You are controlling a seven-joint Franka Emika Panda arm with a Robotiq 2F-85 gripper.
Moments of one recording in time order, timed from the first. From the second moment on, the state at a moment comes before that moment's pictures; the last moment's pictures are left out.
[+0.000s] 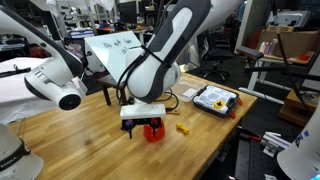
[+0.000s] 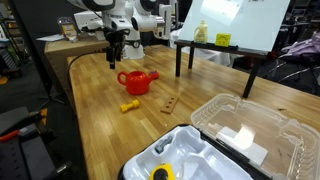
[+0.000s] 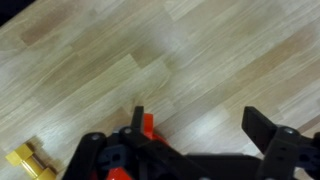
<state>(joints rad) 0.24 0.41 0.07 -2.17 0.25 2.57 0.92</state>
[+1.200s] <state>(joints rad) 0.25 -0.08 0.15 -2.57 0.23 2.60 0.49</state>
